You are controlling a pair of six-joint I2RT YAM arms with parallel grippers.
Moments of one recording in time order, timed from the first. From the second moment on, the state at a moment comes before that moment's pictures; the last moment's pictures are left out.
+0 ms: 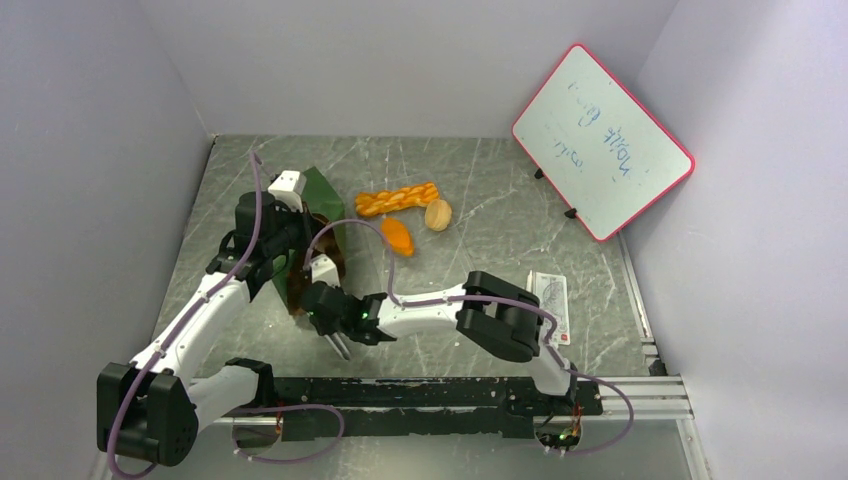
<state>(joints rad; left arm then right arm) -0.21 1.06 0.70 -0.10 0.20 -0.20 1.31 2.10 1.38 0.01 0.33 0.57</state>
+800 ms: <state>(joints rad) -0.21 1.11 0.79 -0.13 -0.05 -0.27 1.30 1.69 1.15 -0.09 0.31 0.54</state>
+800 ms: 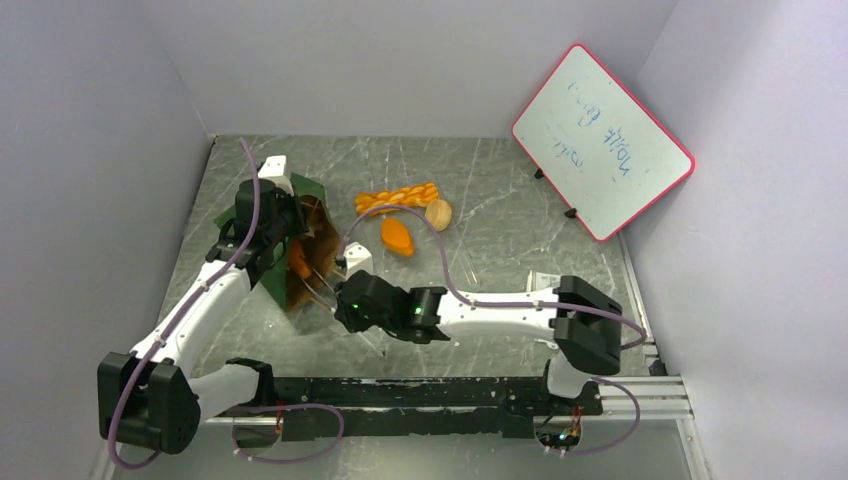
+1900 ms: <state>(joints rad) -0.07 1.13 0.88 -0.19 -0.06 -0.26 1.30 1.25 1.01 -0.21 0.21 0.54</state>
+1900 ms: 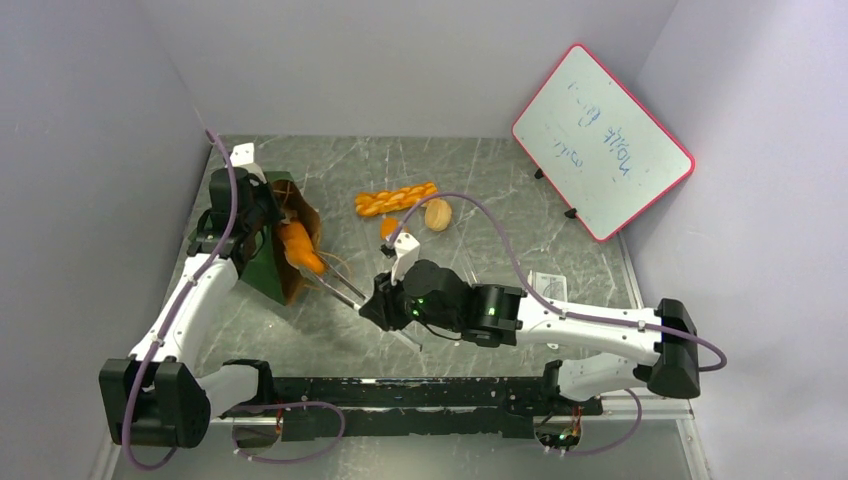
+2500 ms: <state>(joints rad) 0.00 1.16 0.88 -0.18 -0.02 -0.28 1.30 1.07 1.01 -0.33 0.39 0.55</state>
